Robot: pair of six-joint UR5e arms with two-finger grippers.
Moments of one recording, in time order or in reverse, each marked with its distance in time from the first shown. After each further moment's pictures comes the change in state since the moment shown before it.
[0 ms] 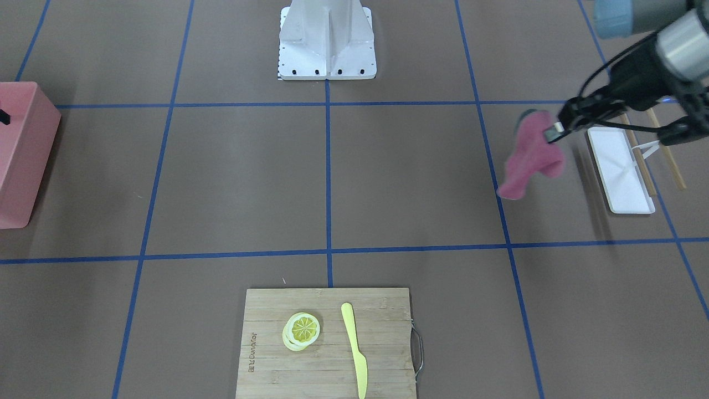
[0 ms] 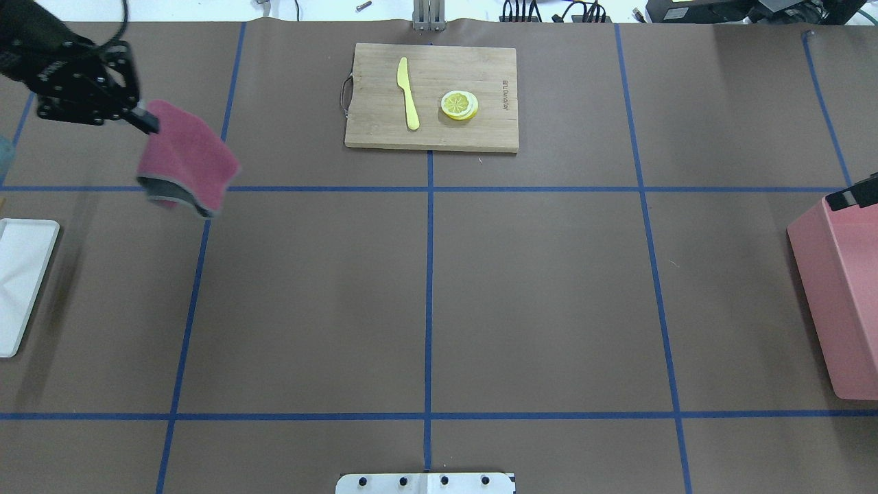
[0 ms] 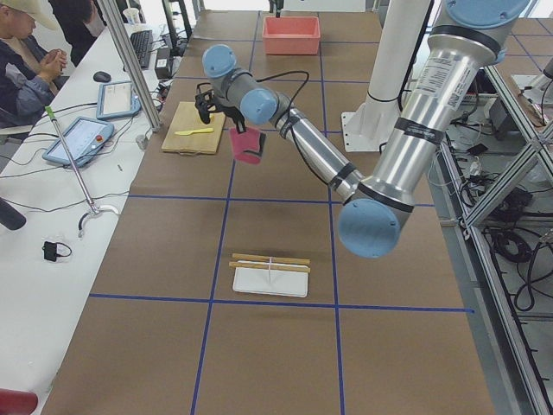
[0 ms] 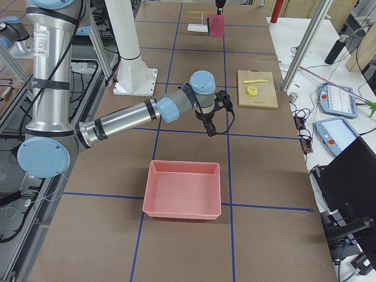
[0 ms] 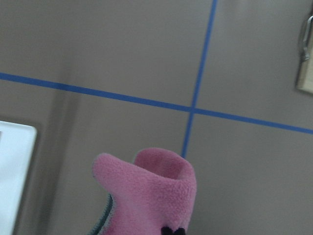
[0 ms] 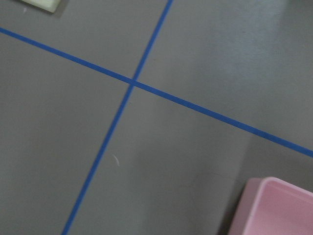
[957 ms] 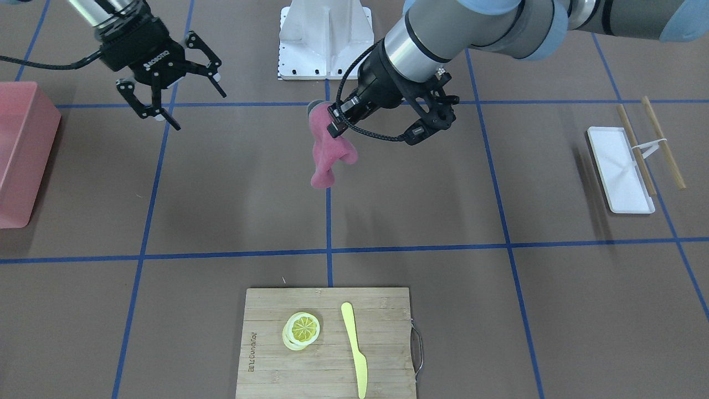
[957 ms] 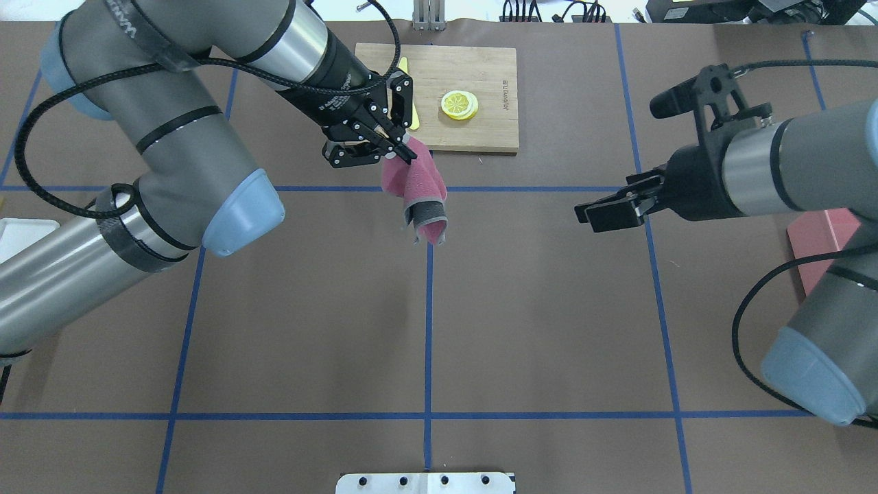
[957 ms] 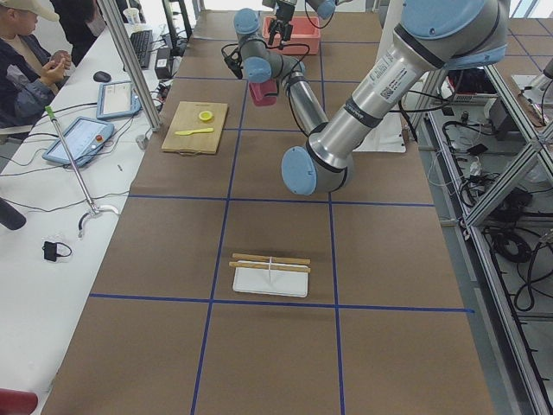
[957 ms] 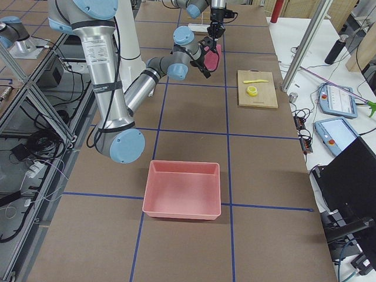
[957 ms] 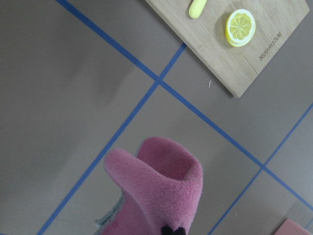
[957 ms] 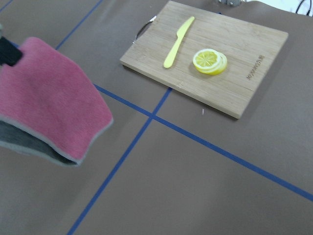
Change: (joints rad) left arm 0.304 -0.357 0.237 -0.340 0.237 -0.770; right arm -0.554 0.328 0.115 0.162 -0.554 0.446
